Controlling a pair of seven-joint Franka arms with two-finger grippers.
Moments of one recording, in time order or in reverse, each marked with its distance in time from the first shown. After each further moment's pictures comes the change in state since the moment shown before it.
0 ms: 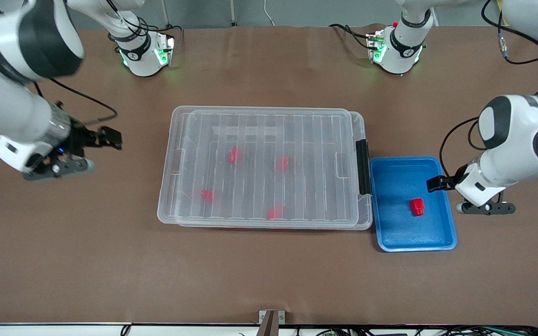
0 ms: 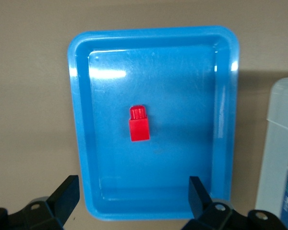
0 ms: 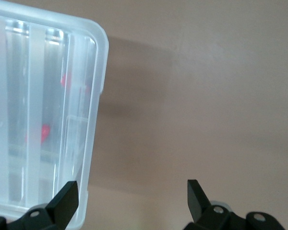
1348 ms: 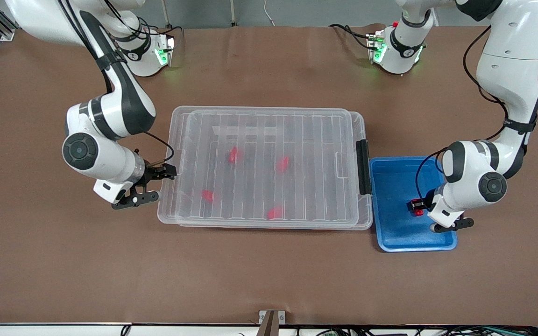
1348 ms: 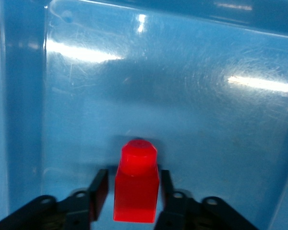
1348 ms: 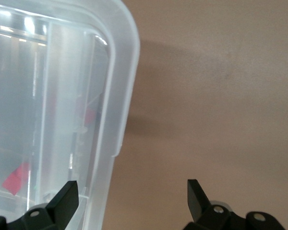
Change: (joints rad) left arm 0.016 0.278 -0.003 -0.011 0.000 0.252 -0.166; right arm 0.019 0.115 0.050 -0.230 -0.016 0.368 0.052
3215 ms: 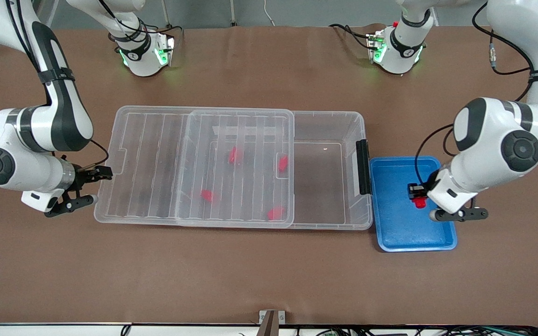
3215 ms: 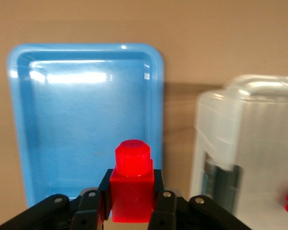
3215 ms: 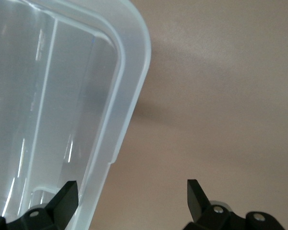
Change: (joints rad) left arm -0.055 -0.268 -0.162 0.133 0.000 -0.347 -0.039; right arm -0.150 -0.013 -0.118 0.025 -0.091 -0.117 -0.348
